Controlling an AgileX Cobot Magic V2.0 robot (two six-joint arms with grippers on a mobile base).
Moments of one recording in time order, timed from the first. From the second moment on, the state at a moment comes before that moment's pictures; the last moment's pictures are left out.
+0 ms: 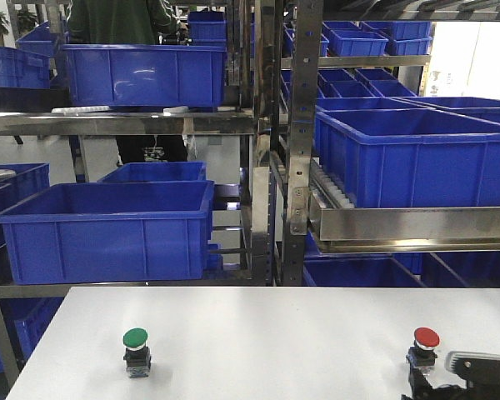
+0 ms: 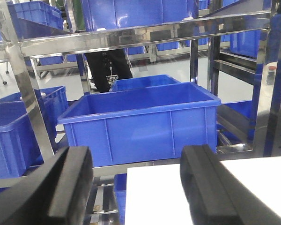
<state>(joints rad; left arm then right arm) 0.00 0.94 -0.65 0.05 -0.10 0.01 0.06 1.98 -0.54 0.15 -1.01 0.00</state>
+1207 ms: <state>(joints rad) -0.03 1.14 -0.62 0.13 -0.15 0.01 0.02 2.33 -0.94 0.15 -0.99 0.00</state>
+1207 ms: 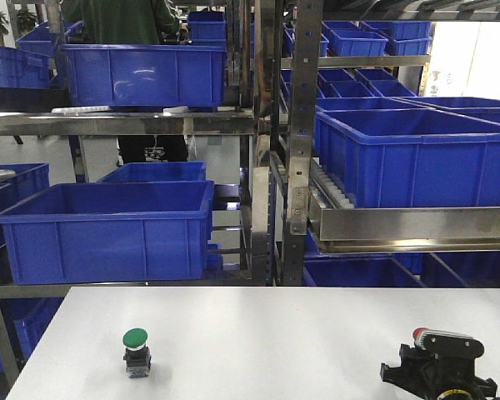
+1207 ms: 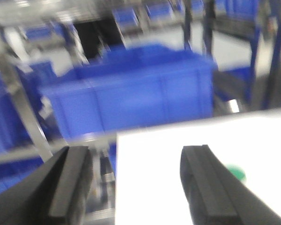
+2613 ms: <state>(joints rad) -0.12 2.22 -0.95 0.44 -0.82 -0.30 0.02 2.32 -0.94 0.15 -0.97 0.00</state>
